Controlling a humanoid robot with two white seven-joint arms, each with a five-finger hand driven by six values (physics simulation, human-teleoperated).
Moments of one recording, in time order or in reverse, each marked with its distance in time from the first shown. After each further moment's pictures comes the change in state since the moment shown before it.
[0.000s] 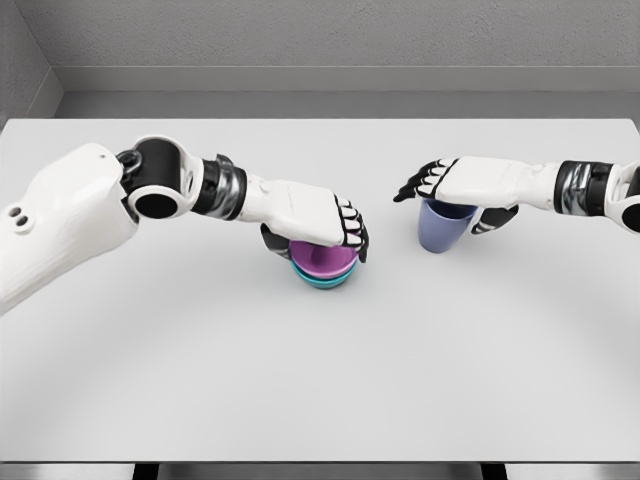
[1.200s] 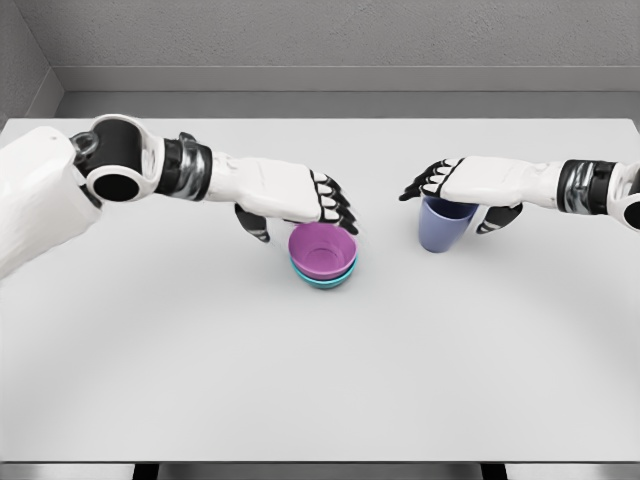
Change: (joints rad) left arm -0.018 0.117 0.056 -0.058 0.086 0.001 0.000; right arm -0.012 -0.002 0.011 0.034 0.000 0.000 0.000
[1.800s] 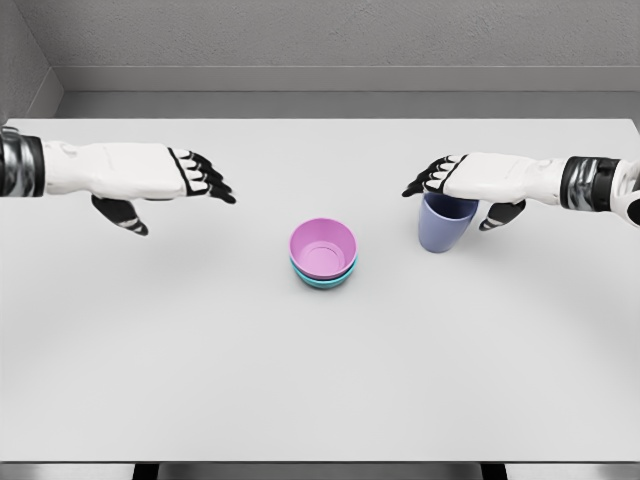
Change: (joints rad) left arm 0.109 0.354 0.132 -0.084 0.148 0.000 0.000; right arm -0.008 -0.001 -0.003 0.009 0.000 0.000 0.000
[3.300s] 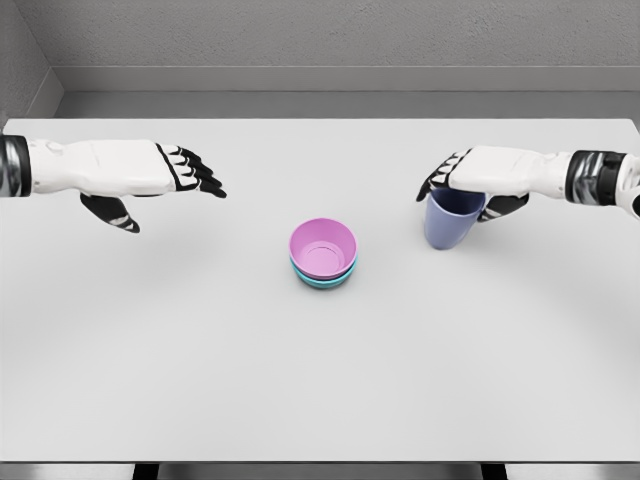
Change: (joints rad) left arm 0.037 0.013 0.053 0.001 0.001 0.000 0.000; right arm -0.014 0.001 -0.010 0.023 -0.008 0.000 0.000
